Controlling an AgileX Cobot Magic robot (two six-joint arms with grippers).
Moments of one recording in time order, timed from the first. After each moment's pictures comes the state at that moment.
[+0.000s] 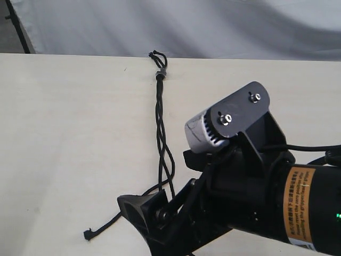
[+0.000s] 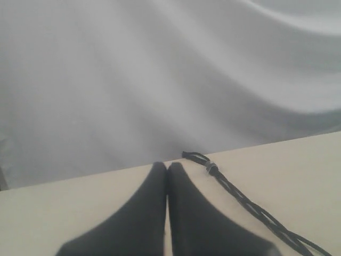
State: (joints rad) left arm -0.16 0.00 0.00 0.03 0.00 0.02; right arm 1.03 1.07 -0.59 -0.73 0.20 1.08
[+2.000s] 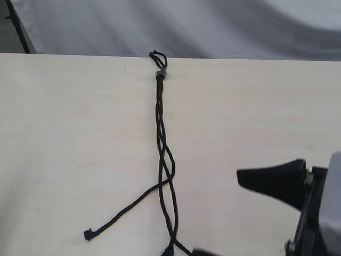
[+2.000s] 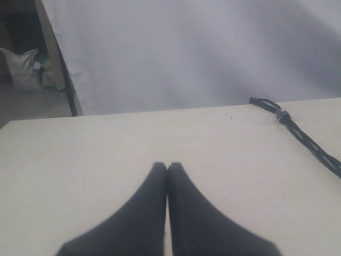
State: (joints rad) left arm 0.07 0.00 0.00 0.03 0.19 0.02; right arm 1.03 0.67 -0.27 -0.96 0.14 1.07
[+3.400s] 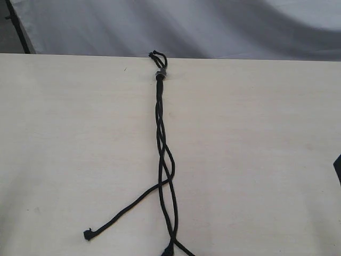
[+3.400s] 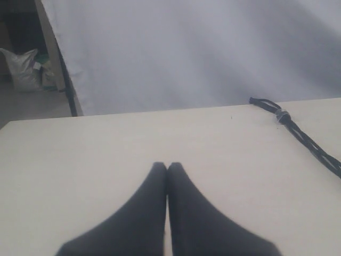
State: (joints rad) left arm 0.07 0.00 0.00 0.03 0.19 0.02; right arm 0.01 0.01 0.00 -0.10 0.19 0.24
